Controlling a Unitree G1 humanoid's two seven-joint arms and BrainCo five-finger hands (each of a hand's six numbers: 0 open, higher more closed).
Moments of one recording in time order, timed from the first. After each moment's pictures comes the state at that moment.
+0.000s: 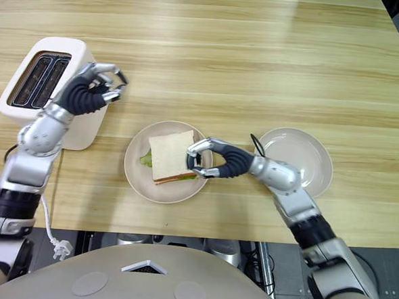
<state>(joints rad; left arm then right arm) -0.05 0.59 0.03 -0.07 0.07 -0.27 -0.26 -0.04 -0.70 0.42 -0.01 0.47 -0.56 0.76</state>
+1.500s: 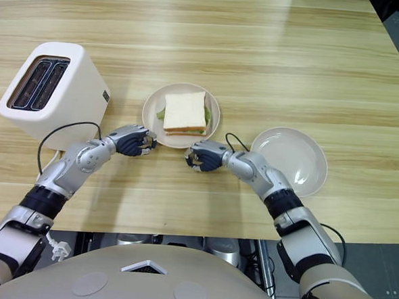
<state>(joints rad) -0.22 0.49 -0.37 0.37 0.61 -0.31 -0.32 -0.39 -0.40 0.53 0.63 -0.65 -0.58 0.29</state>
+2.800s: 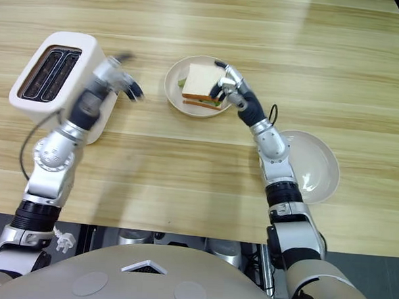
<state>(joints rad) -0.08 0.37 0.00 -0.04 -0.17 -0.39 -0.19 -0.37 -0.23 0.08 0.58 0.04 -0.76 0.28</state>
